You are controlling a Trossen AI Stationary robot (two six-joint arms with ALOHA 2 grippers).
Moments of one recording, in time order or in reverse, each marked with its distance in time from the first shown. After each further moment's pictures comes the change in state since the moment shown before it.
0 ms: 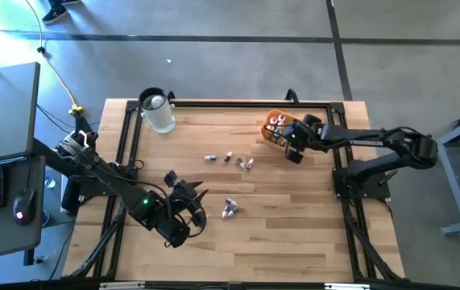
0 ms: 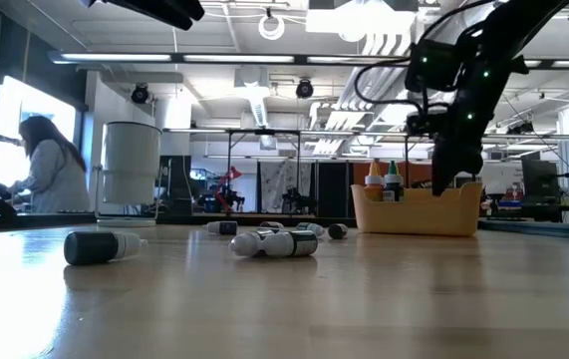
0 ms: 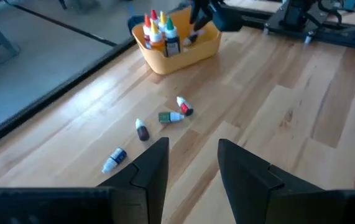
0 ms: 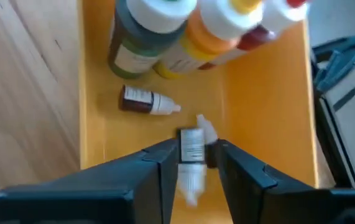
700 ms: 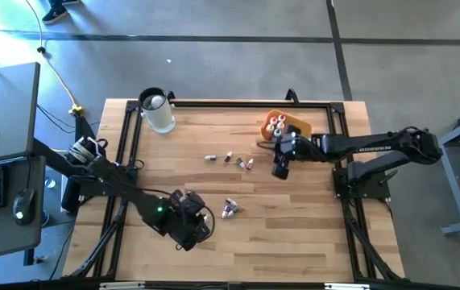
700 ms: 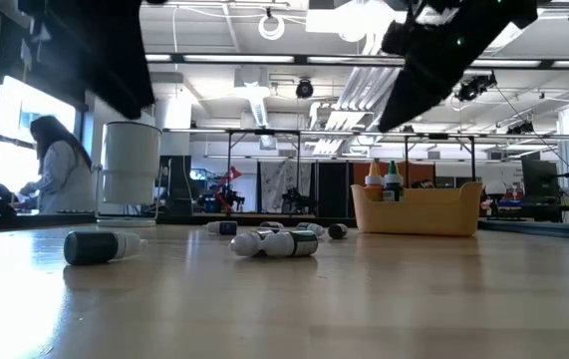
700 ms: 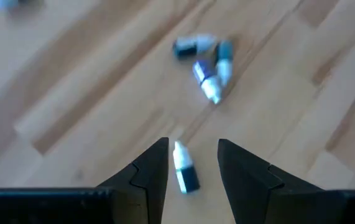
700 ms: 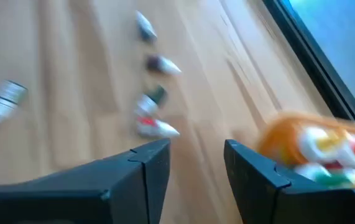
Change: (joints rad) left arm 0.034 0.132 0.001 0.016 0.542 -0.271; right arm 0.332 -0.047 0.136 0.145 -0.124 0.144
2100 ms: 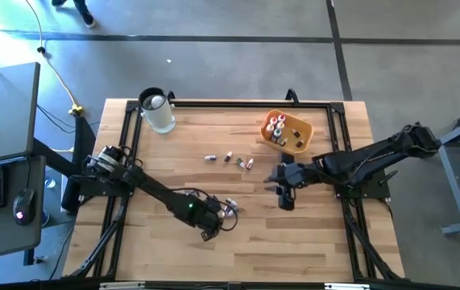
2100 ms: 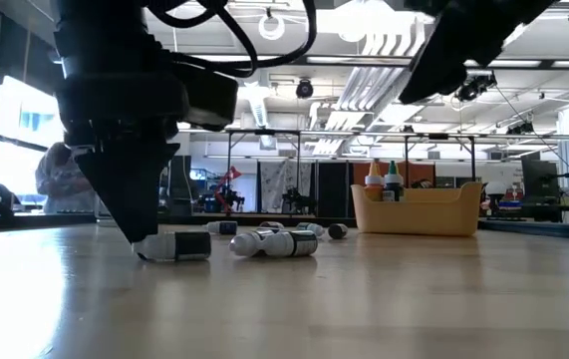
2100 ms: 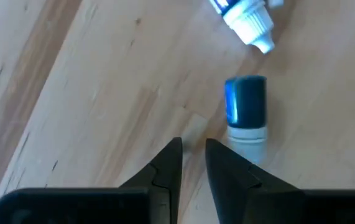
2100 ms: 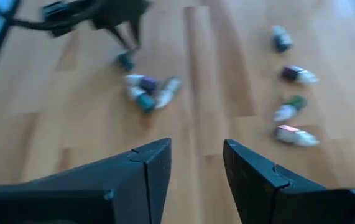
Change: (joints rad) left arm 0.164 0.243 -0.018 0.143 0.309 0.366; right arm 0.331 0.000 0.000 0.056 -0.106 0.178
